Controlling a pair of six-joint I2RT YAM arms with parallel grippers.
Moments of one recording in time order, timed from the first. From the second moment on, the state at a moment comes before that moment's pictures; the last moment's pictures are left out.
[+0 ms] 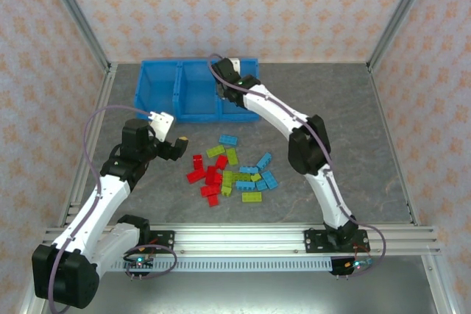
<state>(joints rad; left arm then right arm) -0.14 0.90 0.63 -0.32 0.10 0.21 0.69 2.34 2.19 -0.72 0.39 0.46</state>
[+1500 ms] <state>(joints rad) -0.44 1.48 0.91 -0.72 0.00 -0.75 0.61 1.60 1.43 -0.96 -0.12 0.48</state>
